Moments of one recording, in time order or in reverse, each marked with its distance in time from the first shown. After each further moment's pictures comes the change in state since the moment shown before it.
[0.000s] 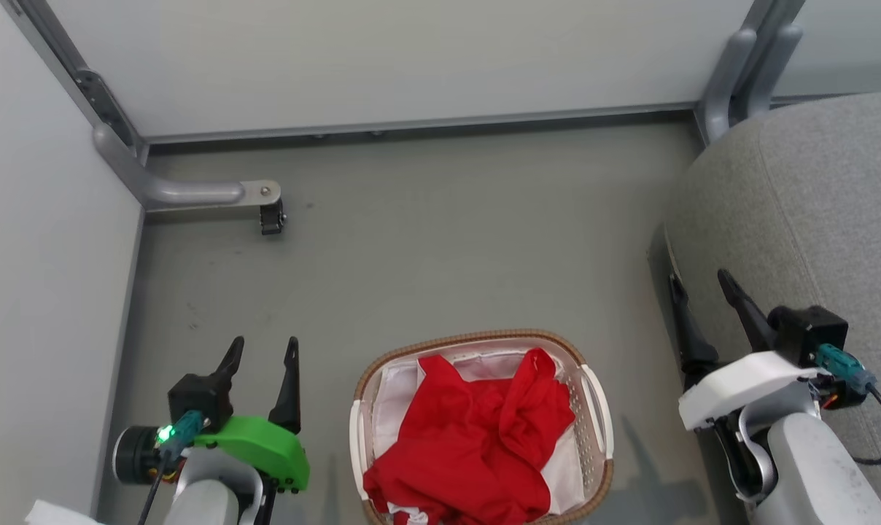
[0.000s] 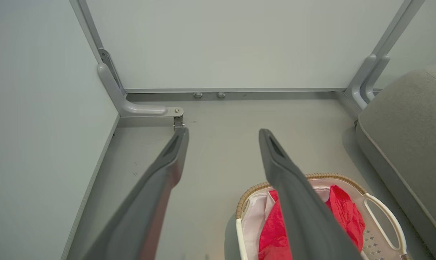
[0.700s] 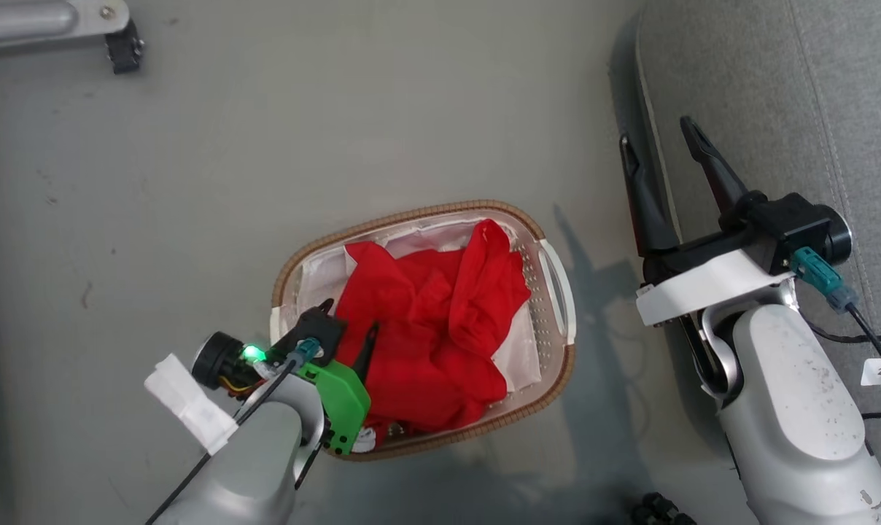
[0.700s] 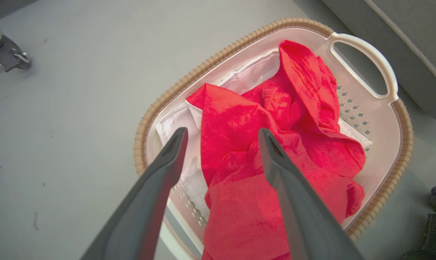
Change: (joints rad) left arm -0.394 -0.034 -0.382 0.518 0.077 -0.040 -0.036; right arm -0.222 0.034 0.077 -0.142 -0.144 0.001 -0.038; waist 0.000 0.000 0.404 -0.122
